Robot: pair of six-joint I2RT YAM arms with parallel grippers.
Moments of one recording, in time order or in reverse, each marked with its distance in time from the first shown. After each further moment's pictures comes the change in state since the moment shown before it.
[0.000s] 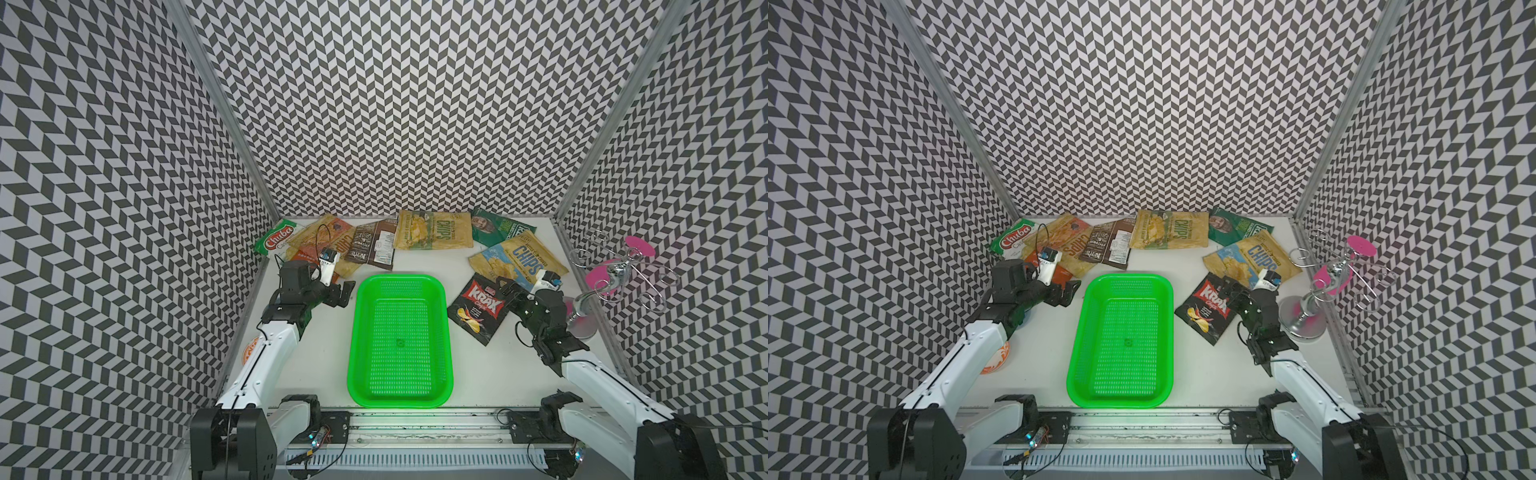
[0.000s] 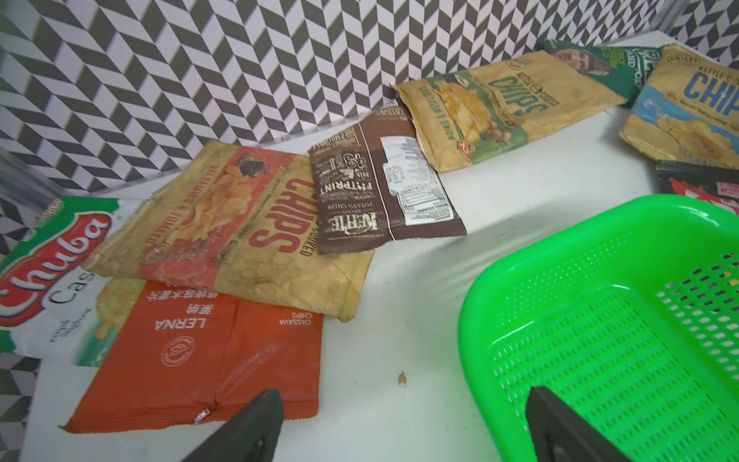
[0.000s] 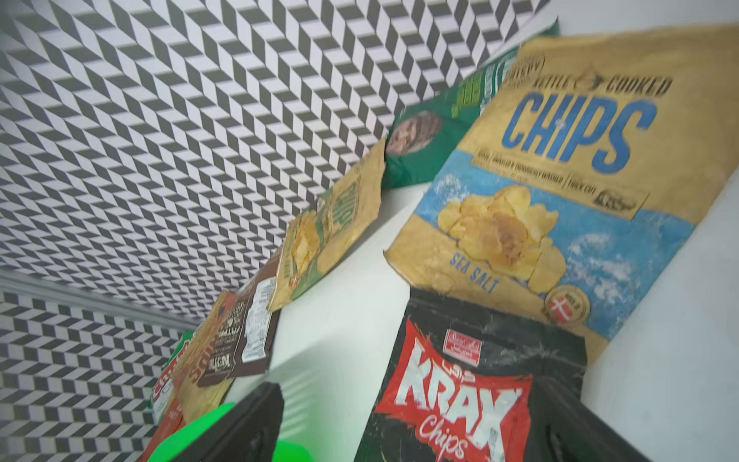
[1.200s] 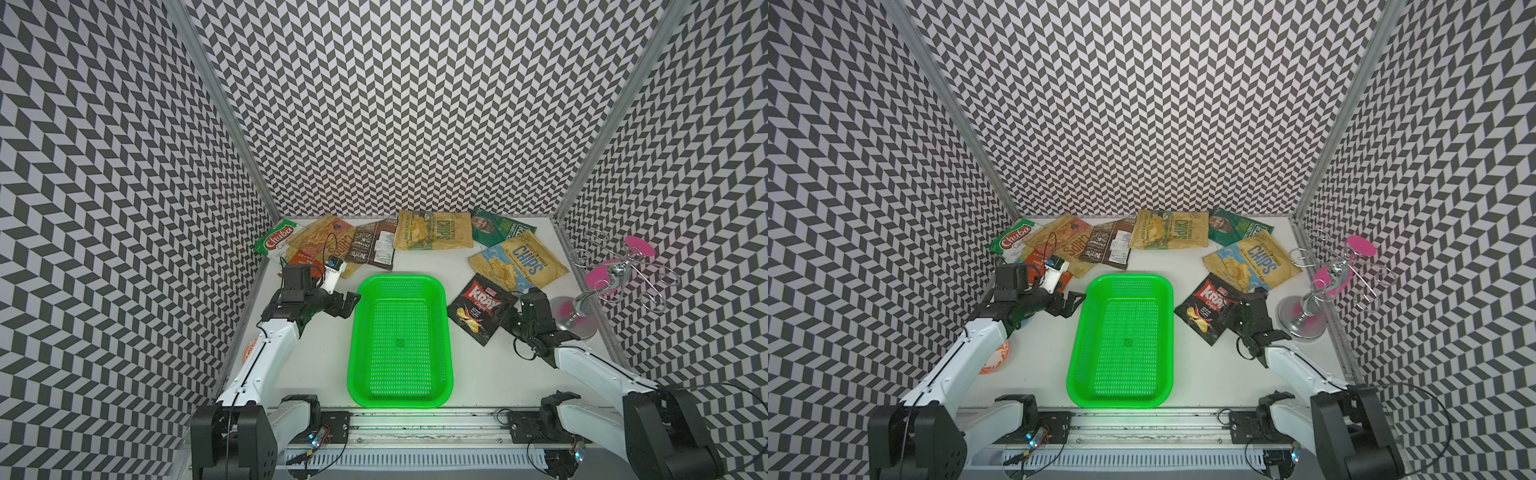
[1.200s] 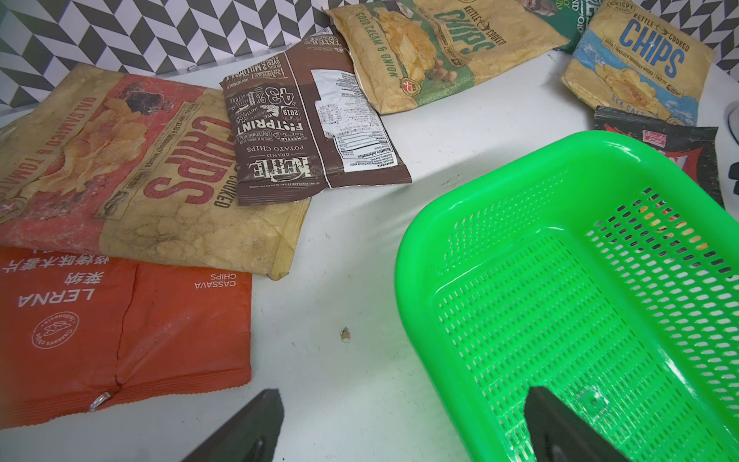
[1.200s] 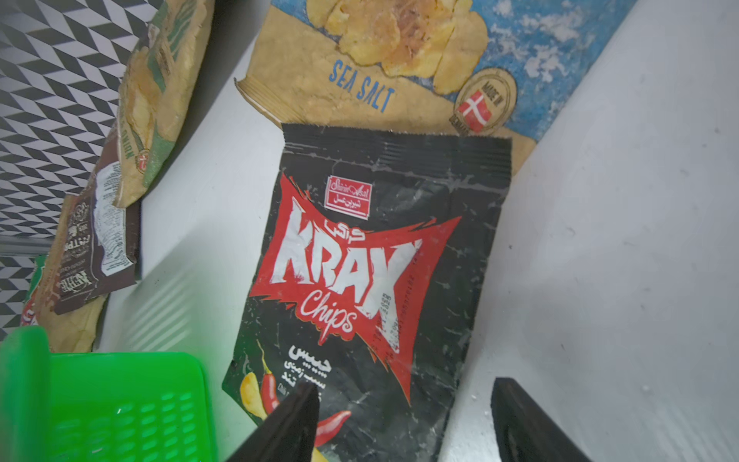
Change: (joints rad) left arm 0.004 0.012 0.026 -0.159 0.114 0.037; right arm -0.003 0.132 0.007 -0.274 -0.060 0.002
